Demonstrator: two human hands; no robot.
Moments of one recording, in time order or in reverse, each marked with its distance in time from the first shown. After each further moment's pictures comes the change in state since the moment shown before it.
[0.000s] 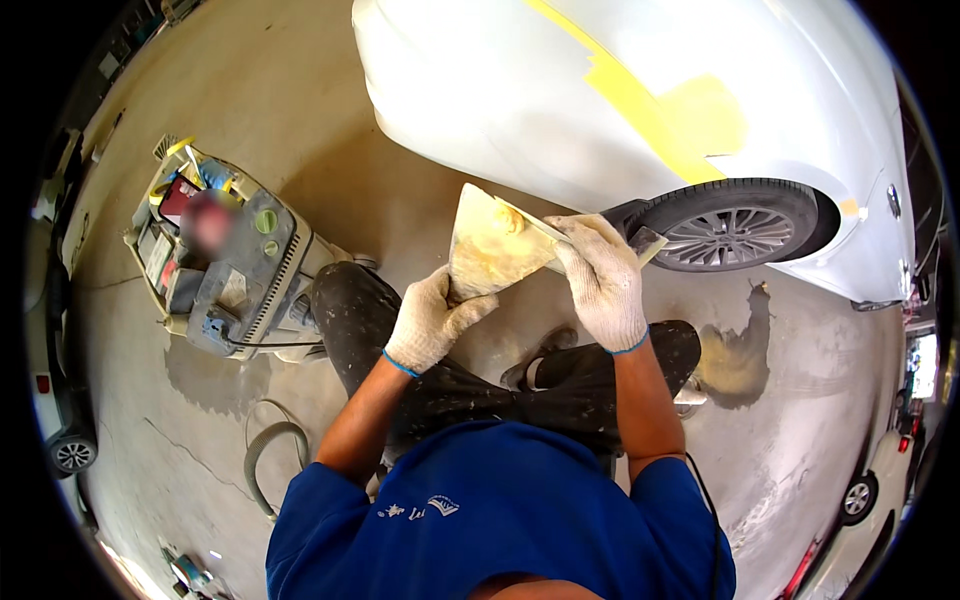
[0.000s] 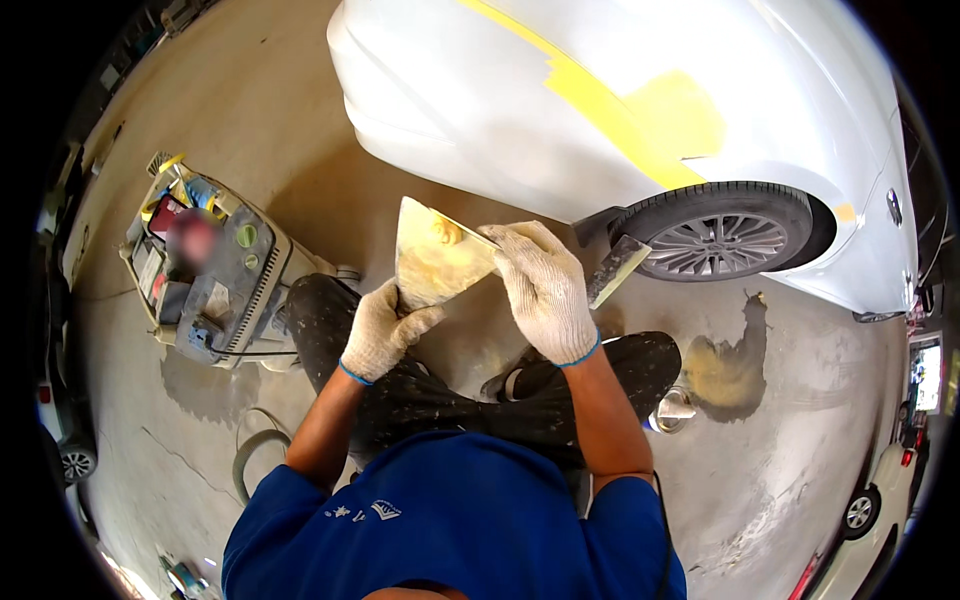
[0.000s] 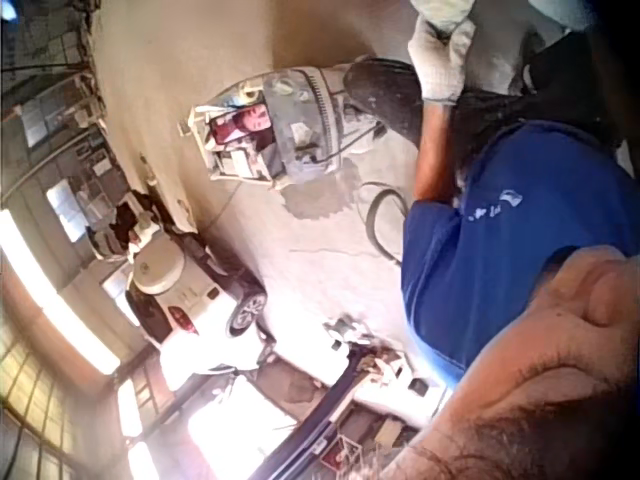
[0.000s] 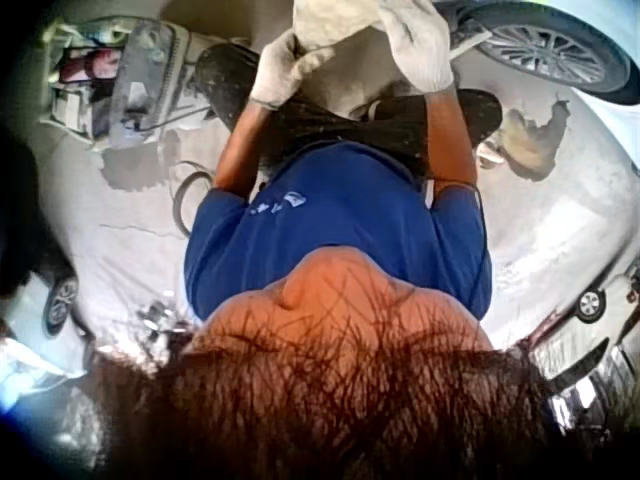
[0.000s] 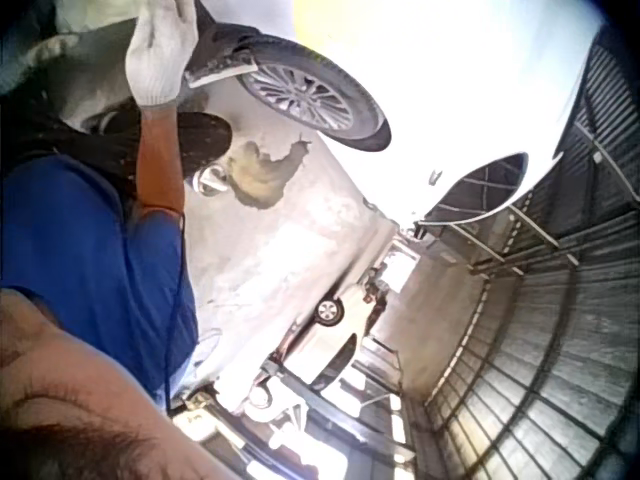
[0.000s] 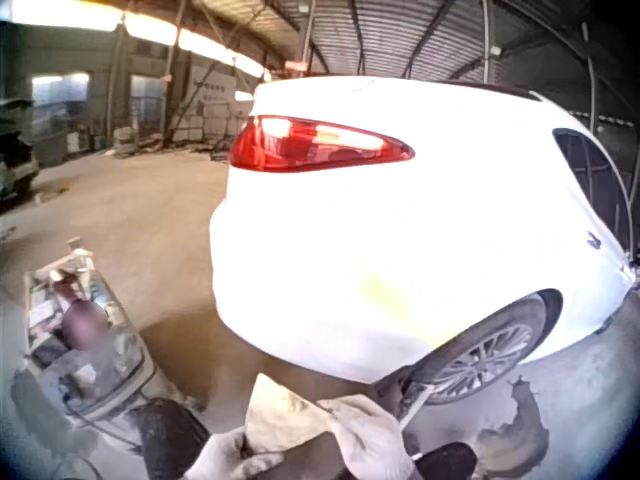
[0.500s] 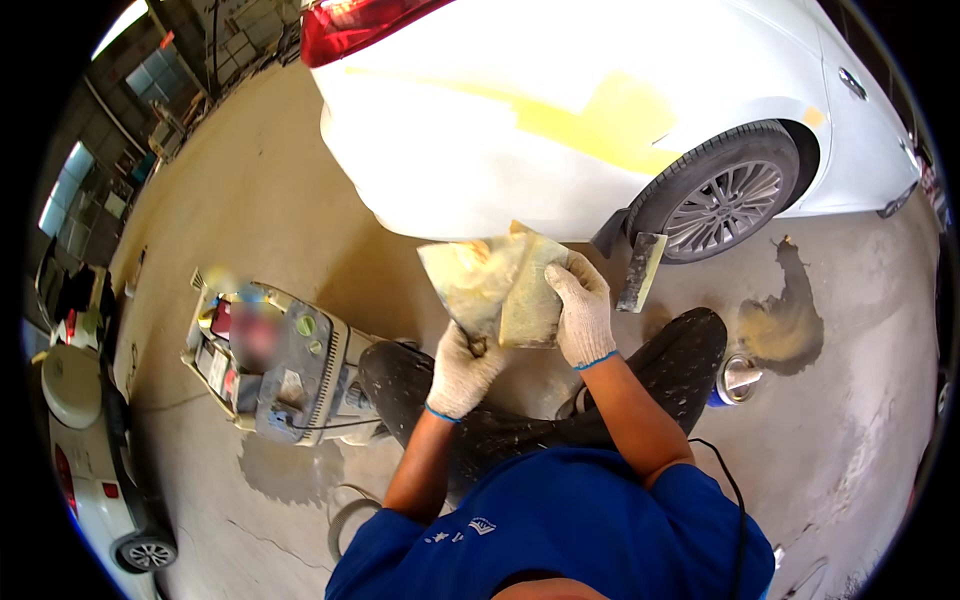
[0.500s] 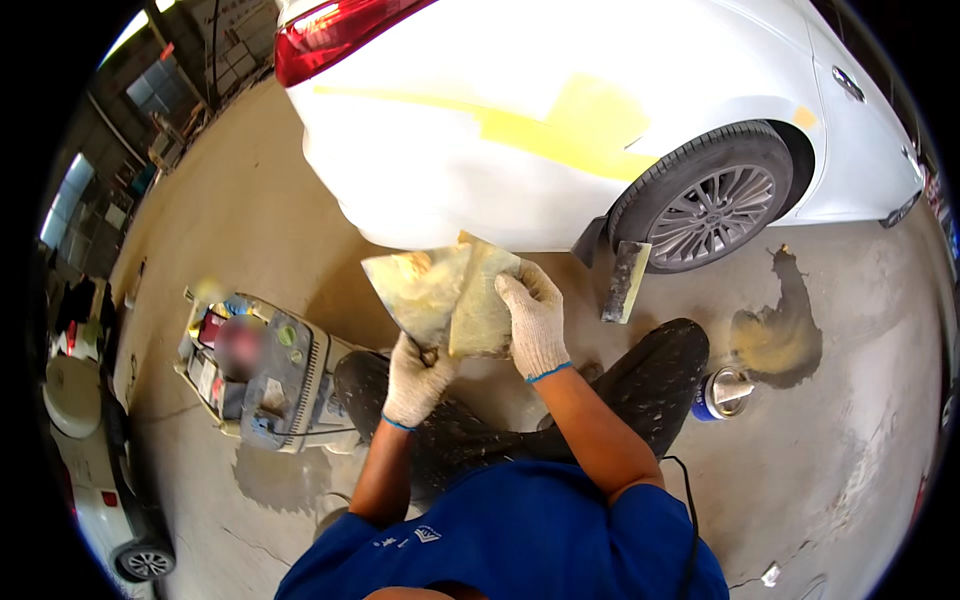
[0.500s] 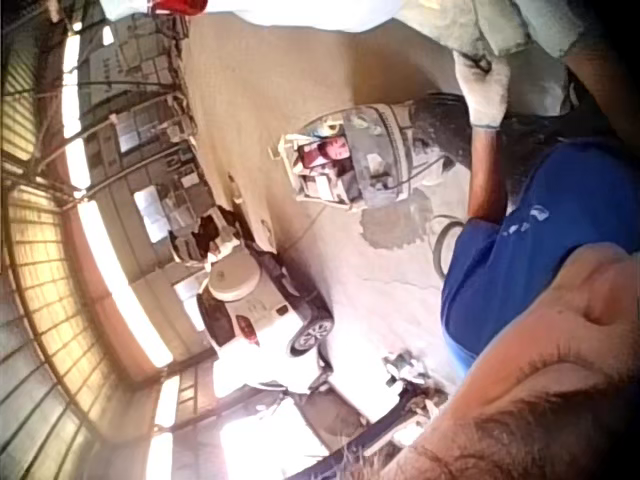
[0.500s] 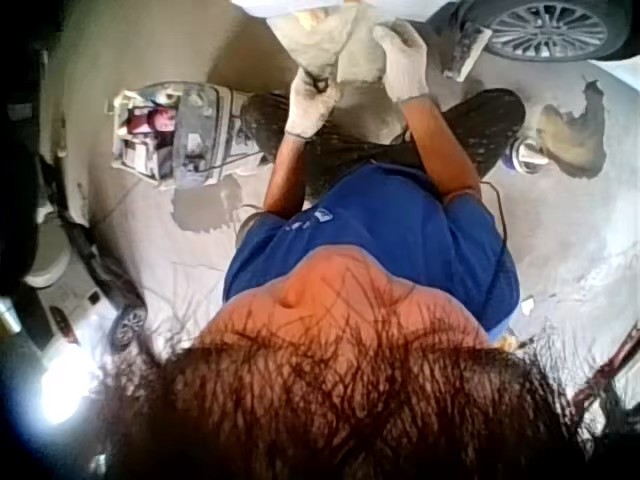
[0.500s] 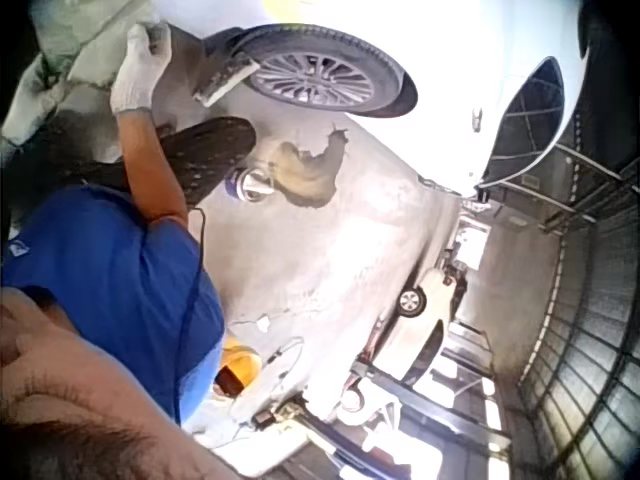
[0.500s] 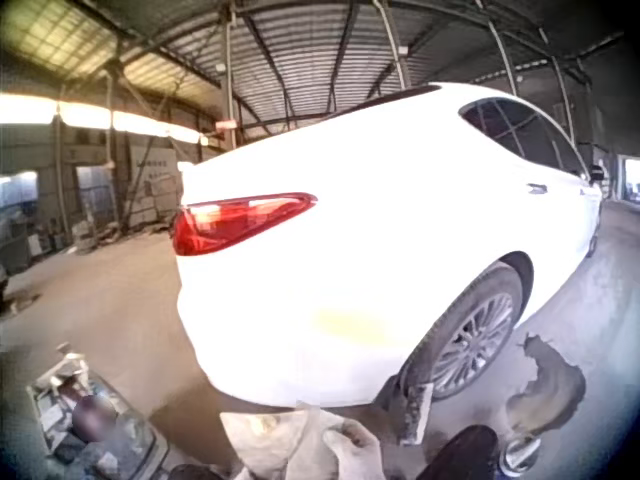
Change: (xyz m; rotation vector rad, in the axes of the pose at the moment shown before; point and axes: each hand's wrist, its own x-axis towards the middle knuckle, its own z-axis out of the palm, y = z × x) left_hand 0.000 0.006 0.027 -0.335 0.010 0.138; right_hand -0.034 0.014 0.043 1.142 0.610 0.724
